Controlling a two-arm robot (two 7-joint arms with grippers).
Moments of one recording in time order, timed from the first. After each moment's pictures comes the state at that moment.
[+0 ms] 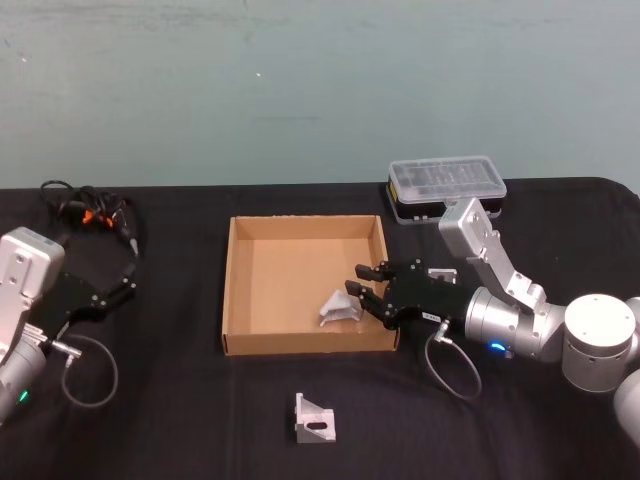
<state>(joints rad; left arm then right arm) -0.20 0.60 0.45 -1.41 -0.25 -0.12 0.03 0.53 0.38 -0.53 -1.00 0.28 -0.18 0.70</state>
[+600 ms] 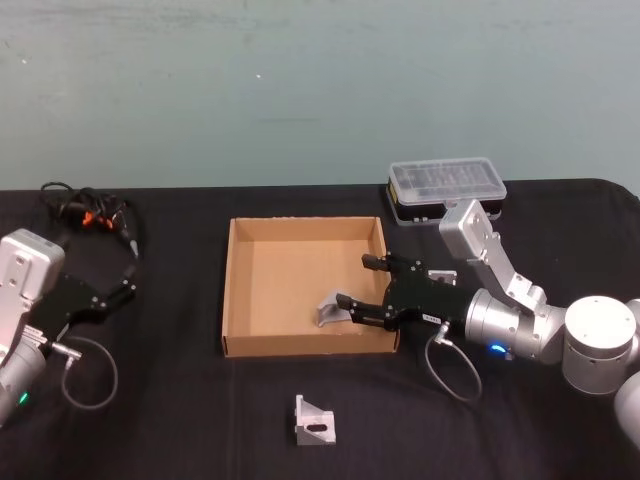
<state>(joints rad) -0.20 0.60 0.45 -1.41 -0.25 -0.12 0.03 0.53 0.38 -0.53 -1.00 0.28 -0.18 0.70</state>
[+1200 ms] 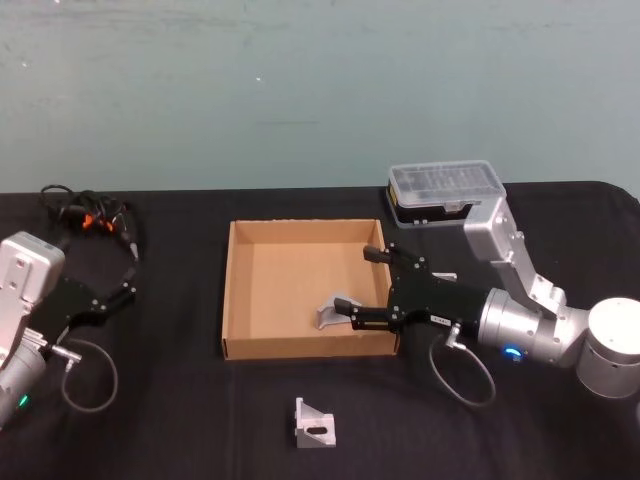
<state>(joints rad) -0.20 0.60 0.45 -1.41 -0.25 -0.12 0.03 0.48 0.43 -0.51 -1.12 0.34 -0.20 0.76</state>
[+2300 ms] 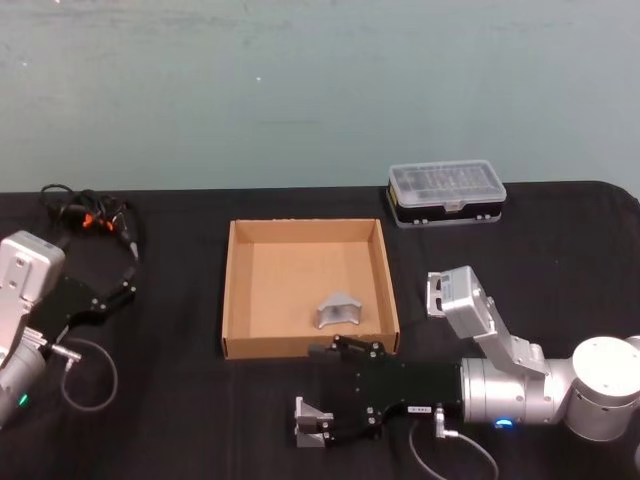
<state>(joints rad) -0.20 0.60 0.45 -1.41 -0.25 -0.12 0.03 0.41 0.52 -0.66 -1.28 0.45 -0.17 0.96</state>
